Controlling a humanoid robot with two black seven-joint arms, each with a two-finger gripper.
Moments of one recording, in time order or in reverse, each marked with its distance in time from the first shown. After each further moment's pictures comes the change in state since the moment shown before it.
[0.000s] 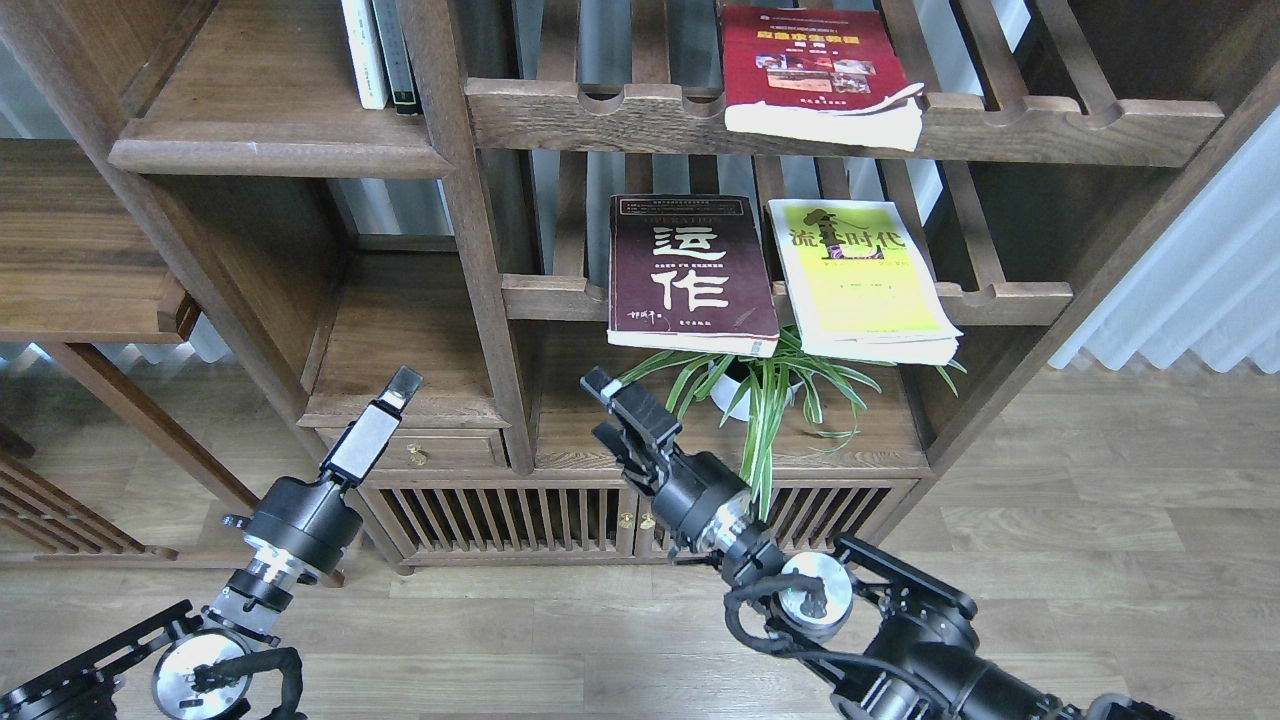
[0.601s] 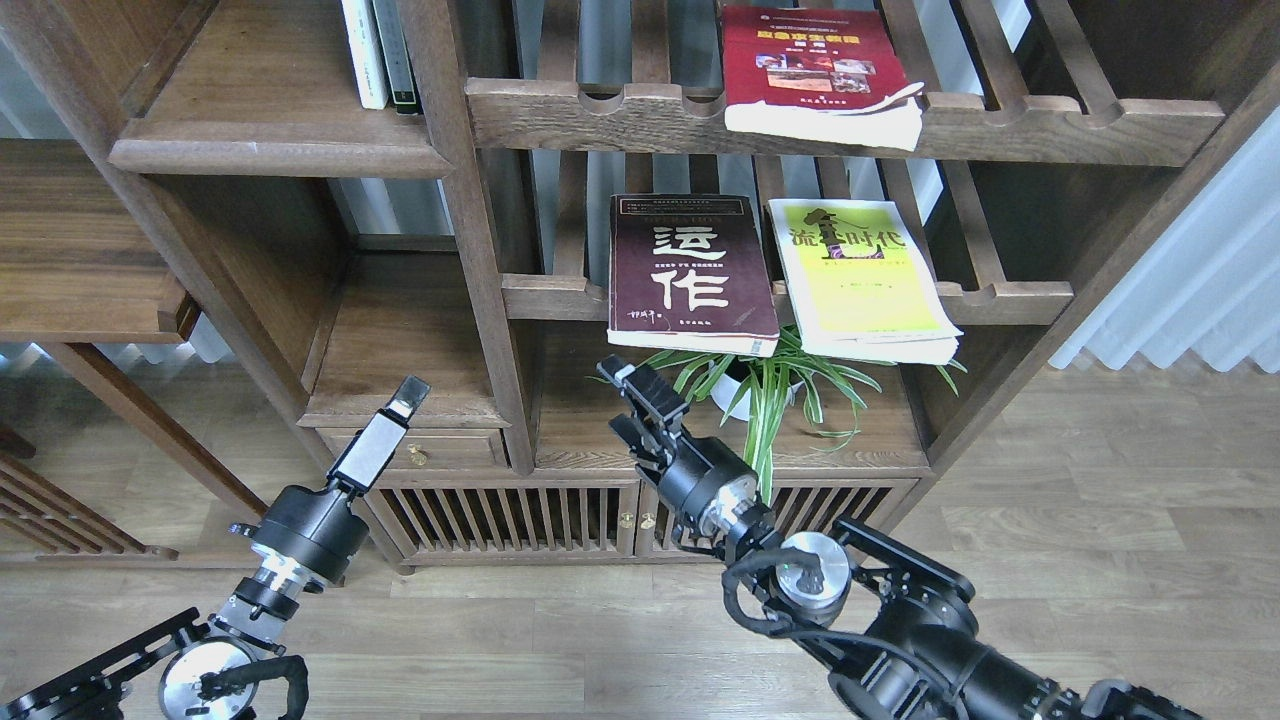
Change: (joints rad) left arm 0.006 -0.012 0.013 0.002 -0.001 0.000 0.000; right arm 0.059 0.000 0.004 0.012 0.127 -0.194 0.095
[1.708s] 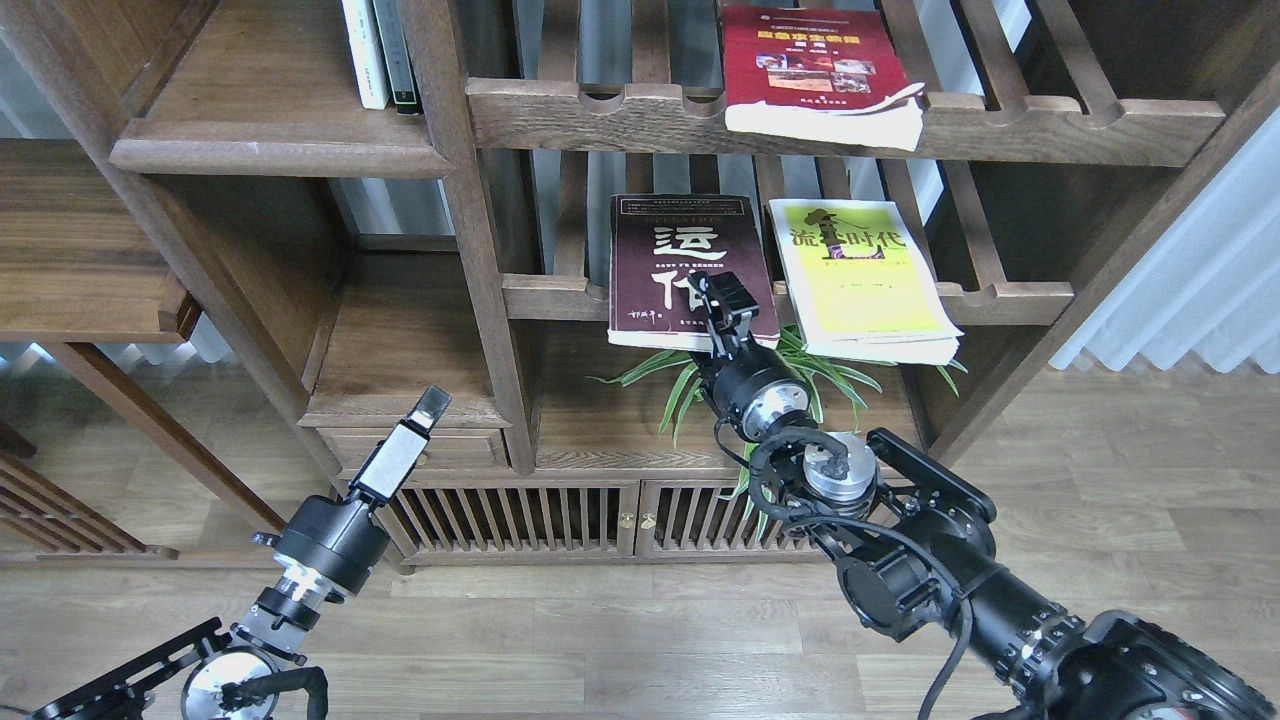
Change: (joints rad) left arm 0.013 -0.029 0.008 0.002 0.023 0.000 0.000; right arm 0.104 0.000 0.192 -0.118 0.116 -0.133 0.021
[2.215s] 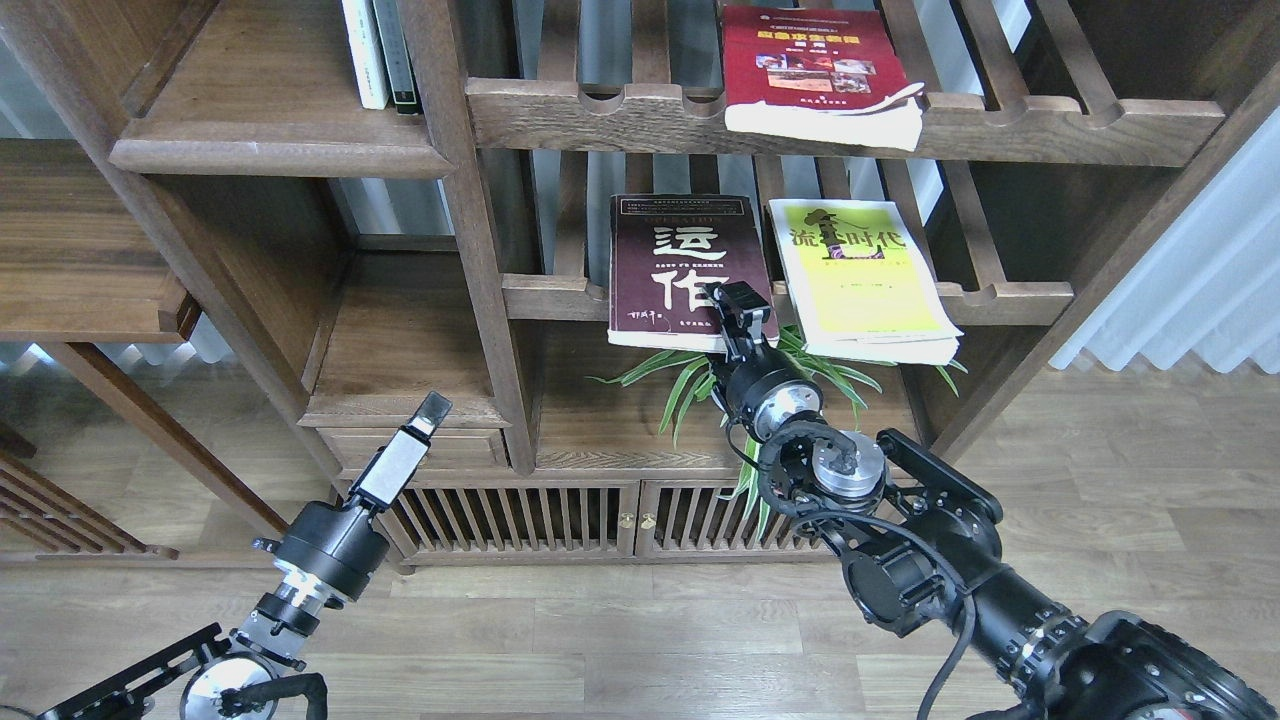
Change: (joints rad) left arm 0.017 -0.001 -0.002 0.000 0.005 0.000 0.000; right arm -0.003 0.000 0.001 -0.032 0.013 0.002 -0.009
